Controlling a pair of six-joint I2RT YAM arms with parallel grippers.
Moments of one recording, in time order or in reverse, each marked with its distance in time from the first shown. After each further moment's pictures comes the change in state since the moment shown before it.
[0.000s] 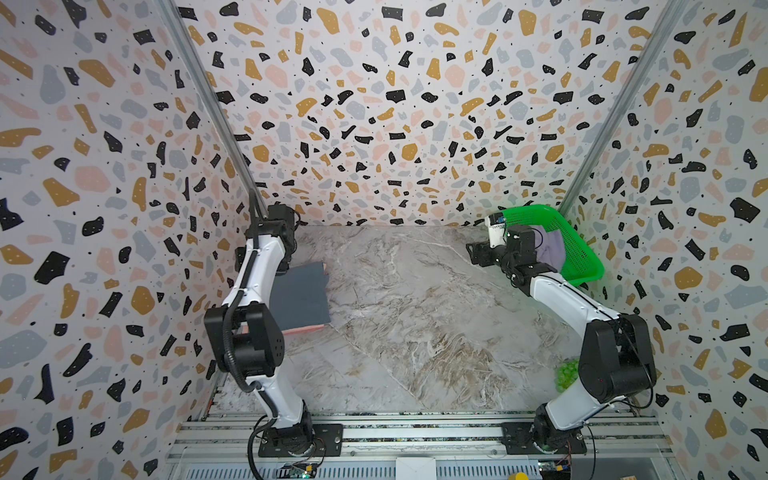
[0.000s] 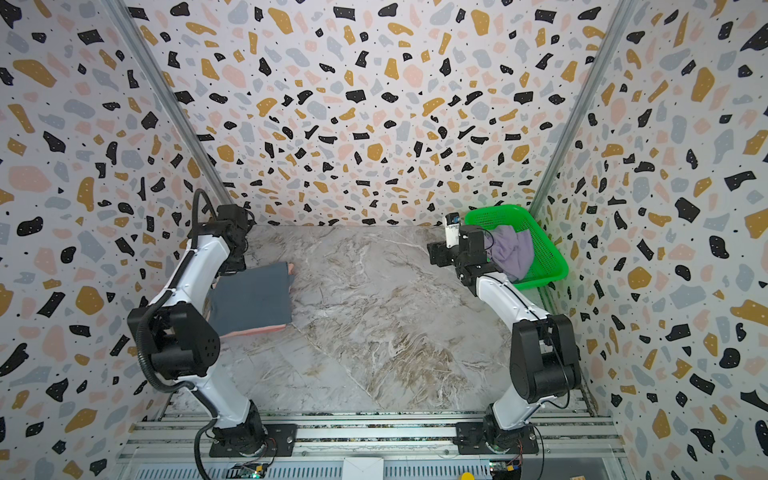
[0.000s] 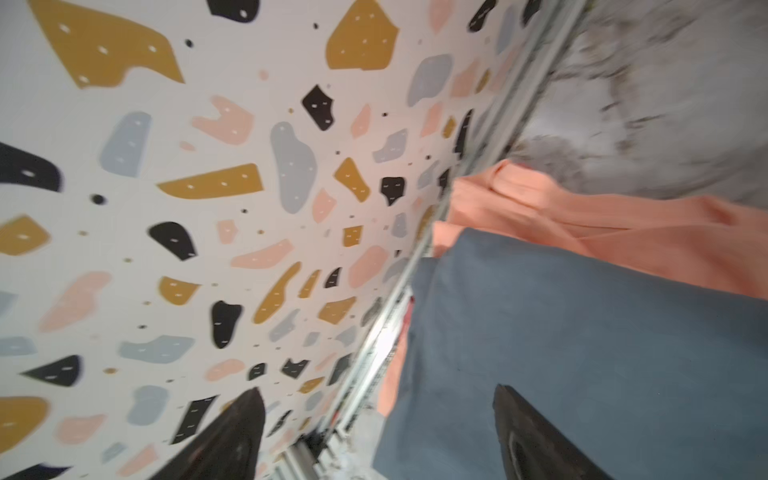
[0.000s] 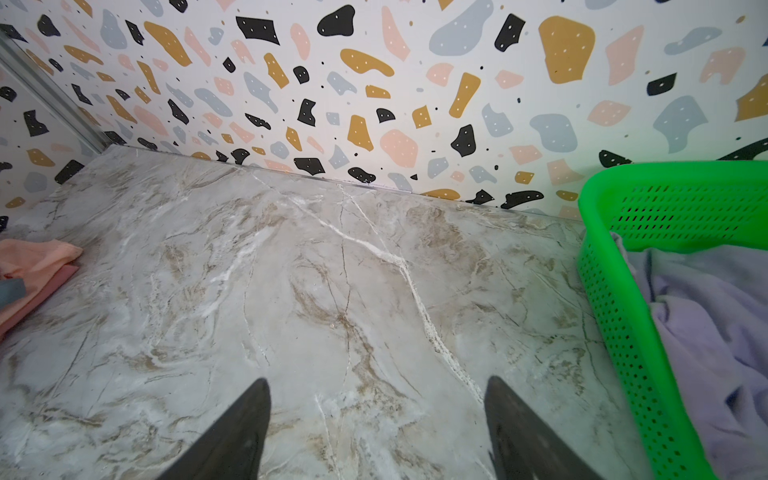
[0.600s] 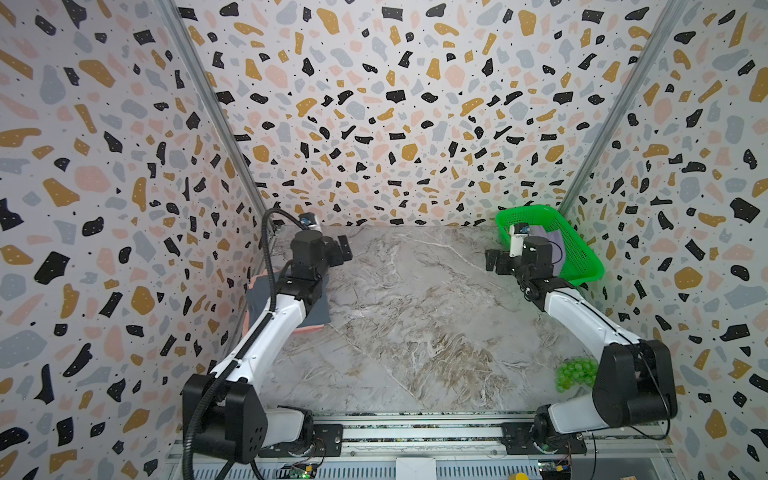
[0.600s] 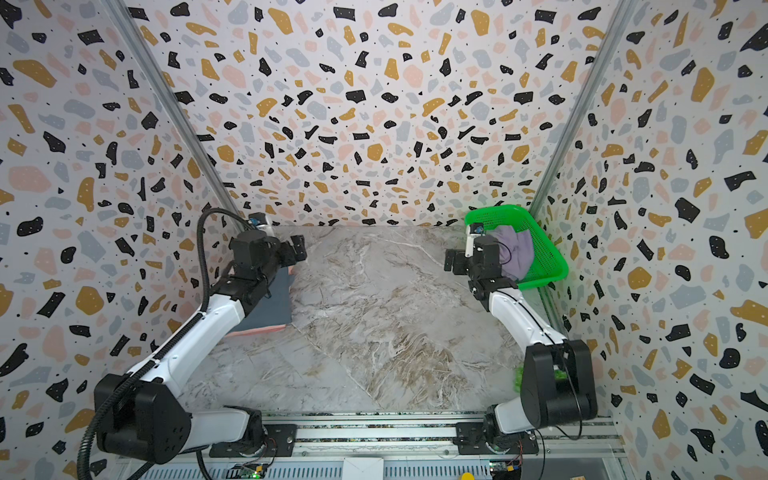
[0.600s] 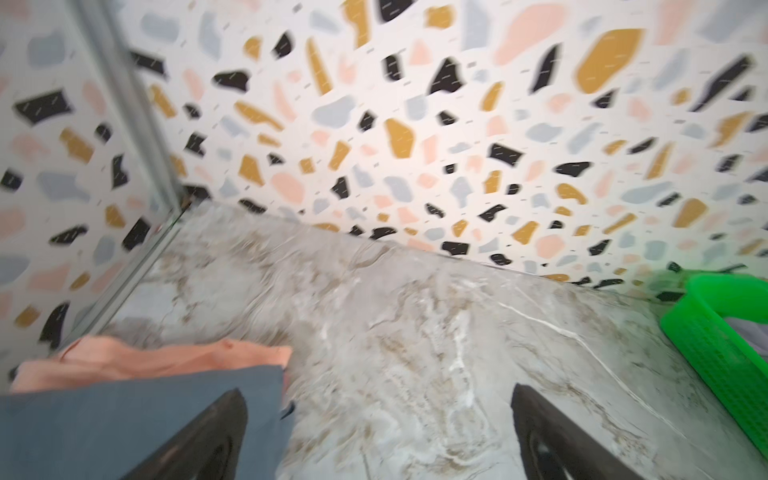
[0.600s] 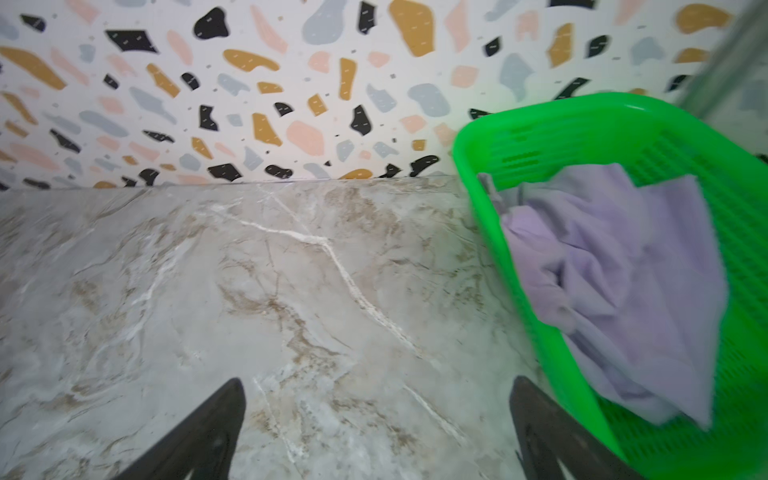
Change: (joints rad) left arm -0.344 -0.432 -0.621 1.009 0.423 -0.053; right arm -0.094 -0.213 -0.213 0.001 0.208 0.113
